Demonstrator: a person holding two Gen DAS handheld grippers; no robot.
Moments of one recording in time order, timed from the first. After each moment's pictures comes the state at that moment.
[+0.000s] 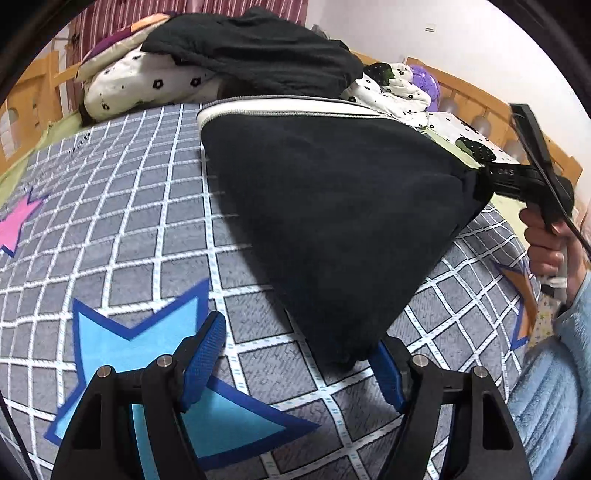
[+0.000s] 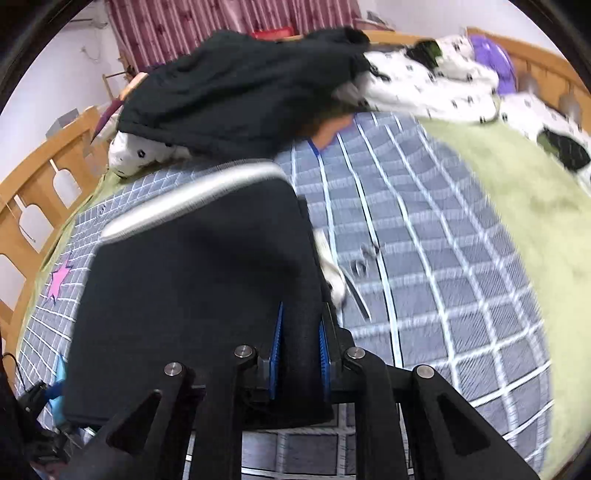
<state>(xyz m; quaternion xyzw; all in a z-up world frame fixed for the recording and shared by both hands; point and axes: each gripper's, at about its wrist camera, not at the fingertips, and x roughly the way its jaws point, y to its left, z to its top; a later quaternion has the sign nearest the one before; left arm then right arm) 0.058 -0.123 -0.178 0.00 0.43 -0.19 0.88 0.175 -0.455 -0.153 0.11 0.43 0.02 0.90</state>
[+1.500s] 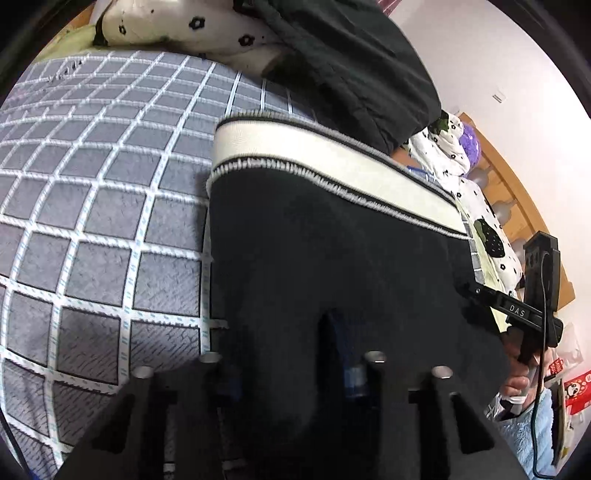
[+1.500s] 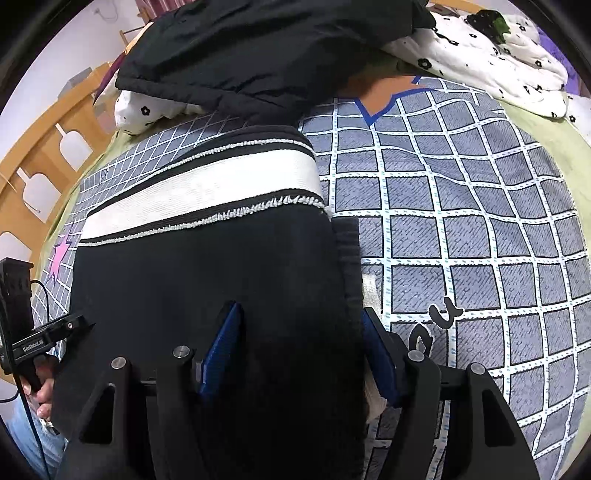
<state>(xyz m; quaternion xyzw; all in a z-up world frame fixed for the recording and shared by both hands) 0.229 -0.111 -0.200 -0.18 0.48 -0.18 0.84 0.283 -0.433 -0.182 0.08 0.51 0.09 0.85</state>
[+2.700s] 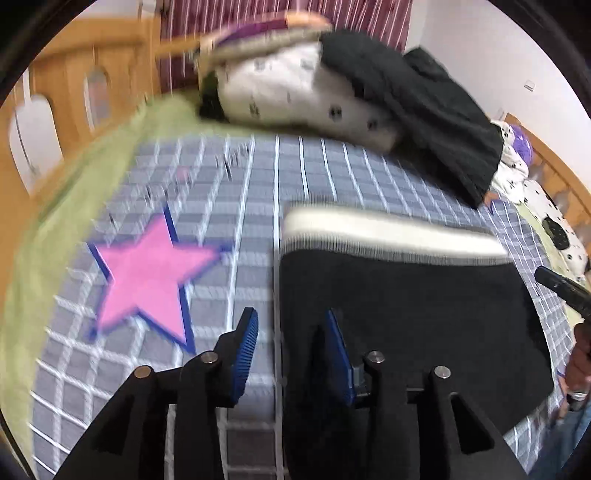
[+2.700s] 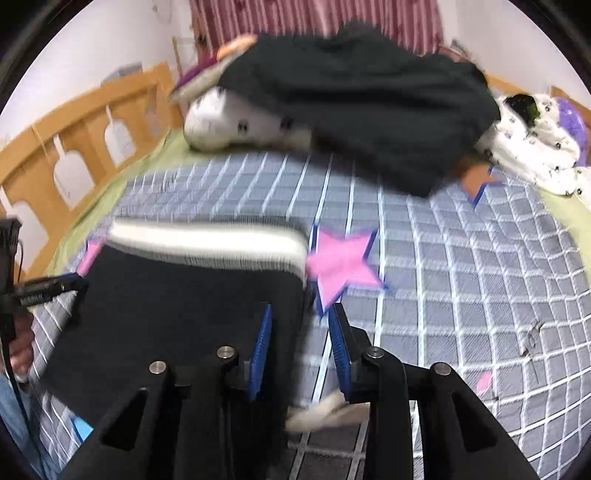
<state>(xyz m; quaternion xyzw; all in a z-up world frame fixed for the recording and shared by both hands) 0.210 0.096 -0.123 -0.04 0.43 -0.05 0.90 0.228 -0.248 -0.118 0.03 0.41 0.11 0.91</state>
